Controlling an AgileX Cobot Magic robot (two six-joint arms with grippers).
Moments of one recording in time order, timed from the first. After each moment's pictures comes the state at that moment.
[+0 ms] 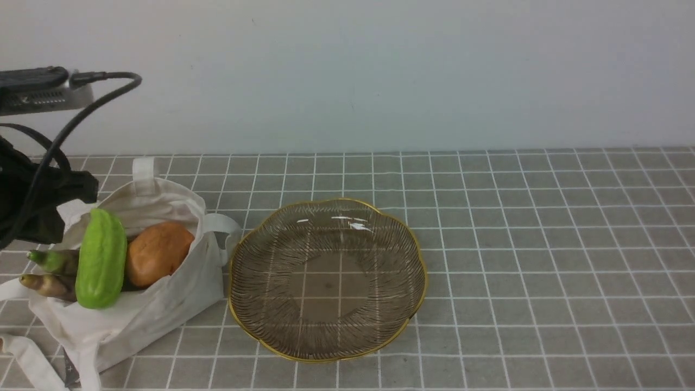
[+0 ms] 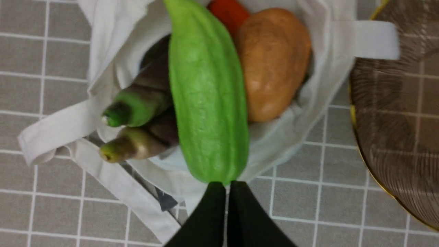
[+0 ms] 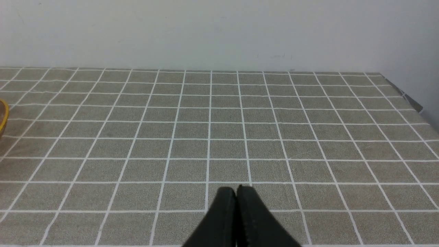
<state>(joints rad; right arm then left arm) -0.05 -0.02 0.02 -0.03 0.39 0.01 0.08 1.37 -1.16 -0.08 1.05 -0.05</state>
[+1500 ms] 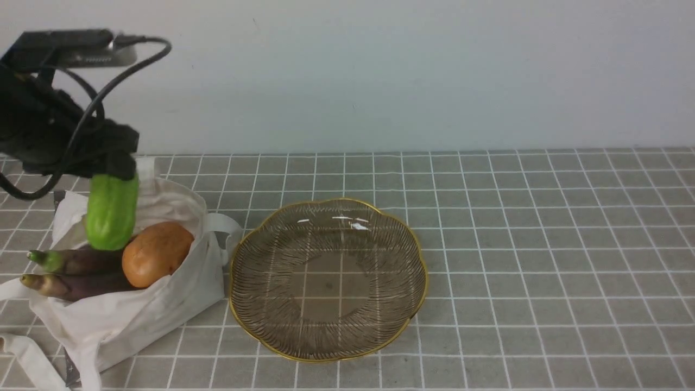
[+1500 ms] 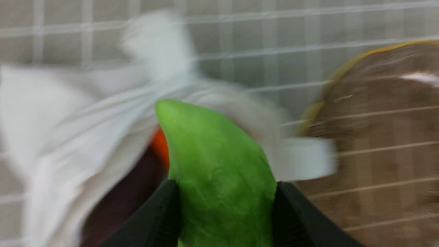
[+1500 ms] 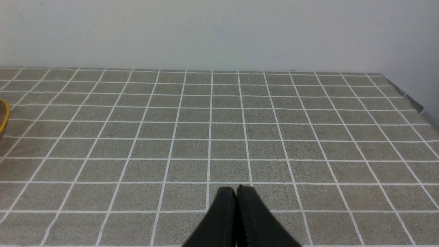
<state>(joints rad) -0.05 -0.02 0.02 -0.03 0.39 0.01 0.02 1.53 -1.32 -0.31 0.89 0.27</state>
